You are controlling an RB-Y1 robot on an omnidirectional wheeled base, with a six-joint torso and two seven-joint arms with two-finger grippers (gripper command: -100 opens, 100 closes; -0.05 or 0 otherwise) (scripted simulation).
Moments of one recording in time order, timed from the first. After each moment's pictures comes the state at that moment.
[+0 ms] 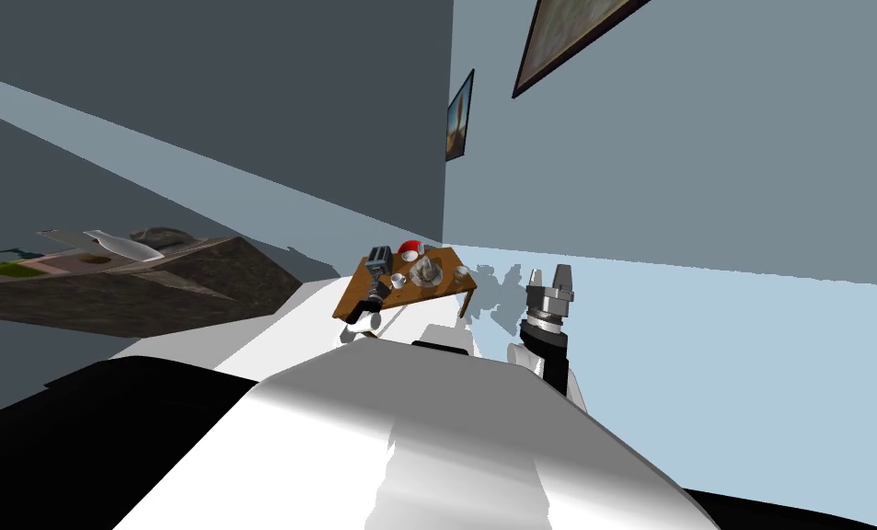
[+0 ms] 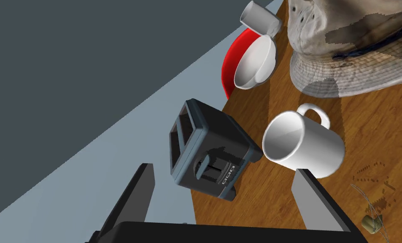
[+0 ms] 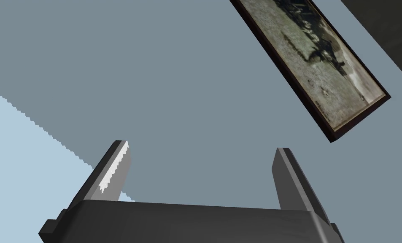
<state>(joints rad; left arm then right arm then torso) 0.27 0.15 0.16 -1.69 0.40 0.04 0.28 0.51 -0.01 -0.03 -2.22 0.02 -0.57 0.02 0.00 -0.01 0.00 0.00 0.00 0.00</state>
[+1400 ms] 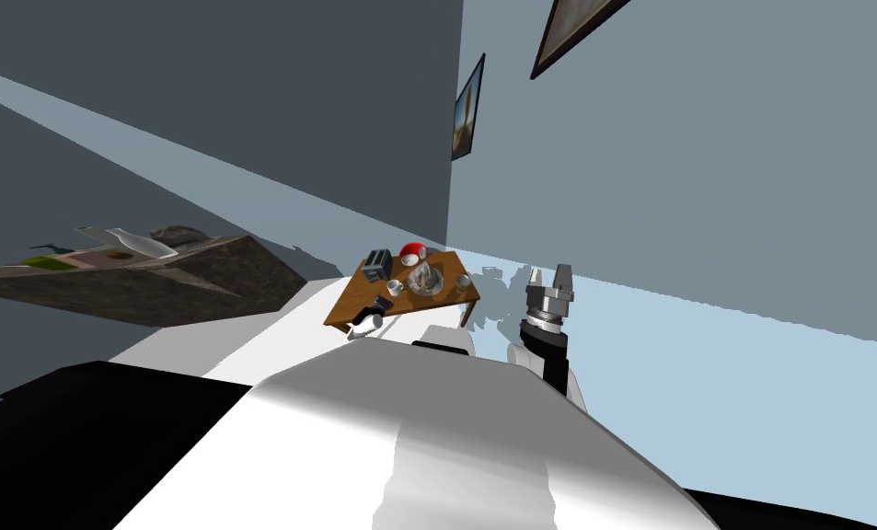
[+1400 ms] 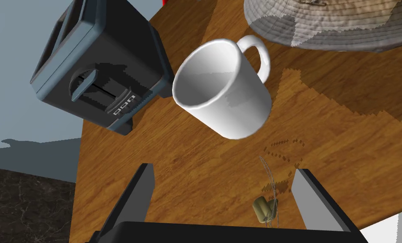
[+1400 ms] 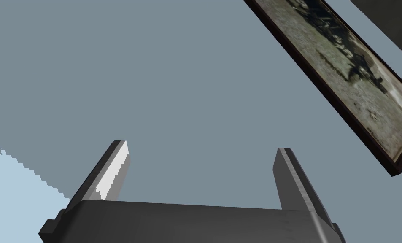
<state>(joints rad) 0.14 0.11 0.28 -1.29 0.54 0.16 0.46 0.51 -0.01 -0.04 -2.22 0.02 -0.57 0.02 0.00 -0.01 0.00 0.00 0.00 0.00</state>
